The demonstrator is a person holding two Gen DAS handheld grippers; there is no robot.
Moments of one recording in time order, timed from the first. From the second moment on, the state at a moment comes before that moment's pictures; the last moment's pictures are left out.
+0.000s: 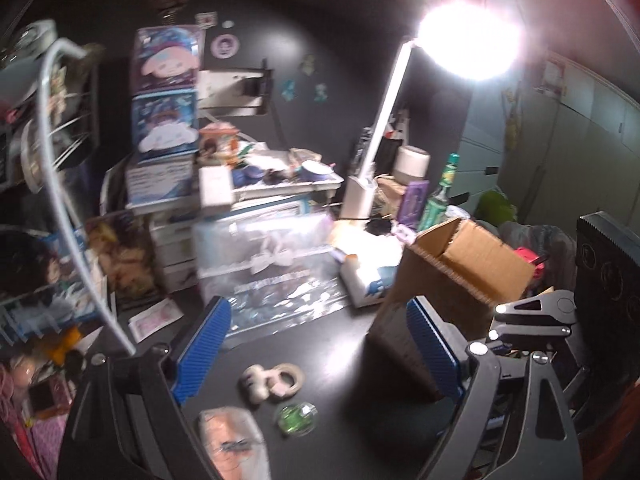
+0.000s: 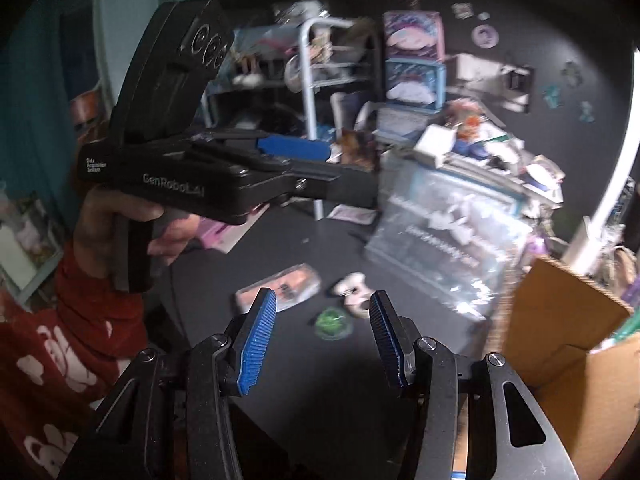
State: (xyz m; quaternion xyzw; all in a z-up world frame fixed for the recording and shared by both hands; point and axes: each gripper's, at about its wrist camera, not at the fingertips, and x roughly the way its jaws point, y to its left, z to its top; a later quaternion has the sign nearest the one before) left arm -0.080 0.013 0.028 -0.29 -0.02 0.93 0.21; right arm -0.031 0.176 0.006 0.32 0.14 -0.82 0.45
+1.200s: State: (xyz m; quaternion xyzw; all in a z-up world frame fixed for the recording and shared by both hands) left arm -0.070 -0.049 -0.083 -0.37 -0.05 0.92 0.15; right arm -0.081 0.091 -0.145 0.39 0.22 -0.80 0.41
